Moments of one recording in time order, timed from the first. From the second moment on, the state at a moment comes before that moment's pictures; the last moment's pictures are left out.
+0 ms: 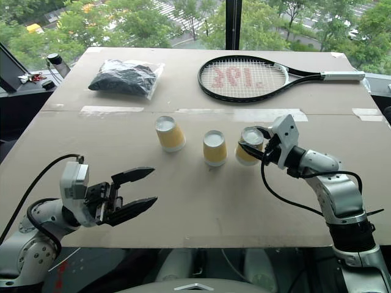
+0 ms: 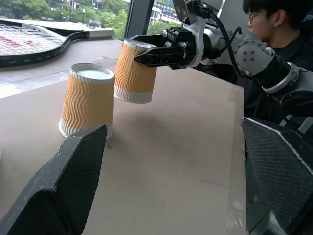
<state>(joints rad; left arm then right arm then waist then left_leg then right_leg) 0.25 0.65 0.35 -0.42 -0.83 0.35 -1.22 -0.33 -0.53 0.05 -0.26 0.40 0.45 0.72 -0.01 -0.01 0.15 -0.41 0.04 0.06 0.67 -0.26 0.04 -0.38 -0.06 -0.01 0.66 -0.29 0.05</state>
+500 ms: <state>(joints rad) 0.31 0.66 0.41 -0.42 -0.85 0.32 -1.28 -0.36 -0.48 0.11 -0.17 0.32 0.35 0.77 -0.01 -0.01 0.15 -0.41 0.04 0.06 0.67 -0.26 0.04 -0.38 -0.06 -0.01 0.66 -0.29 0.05</state>
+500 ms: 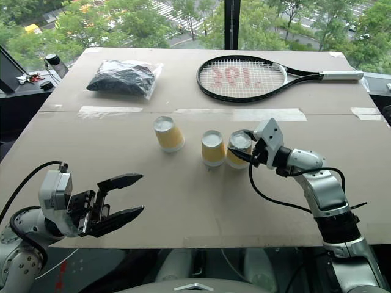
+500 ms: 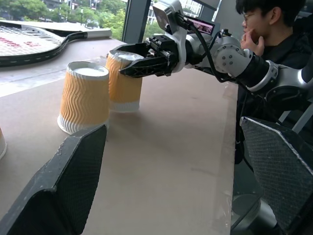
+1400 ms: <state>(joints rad) 0.31 0.63 0.41 -0.40 -0.85 0.30 -1.28 -0.38 -0.45 0.16 -0.09 0.24 0.28 0.81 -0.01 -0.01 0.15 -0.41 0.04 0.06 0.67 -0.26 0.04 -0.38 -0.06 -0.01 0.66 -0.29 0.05</state>
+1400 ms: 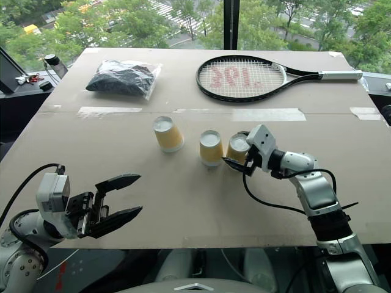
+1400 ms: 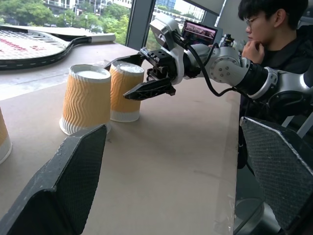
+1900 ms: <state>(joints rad) -0.01 0.63 0.32 -0.17 -0.69 0.38 -0.95 -0.12 -0.61 -0.10 -0.44 0.54 0.22 0.97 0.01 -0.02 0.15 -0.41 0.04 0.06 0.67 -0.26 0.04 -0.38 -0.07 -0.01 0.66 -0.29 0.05</state>
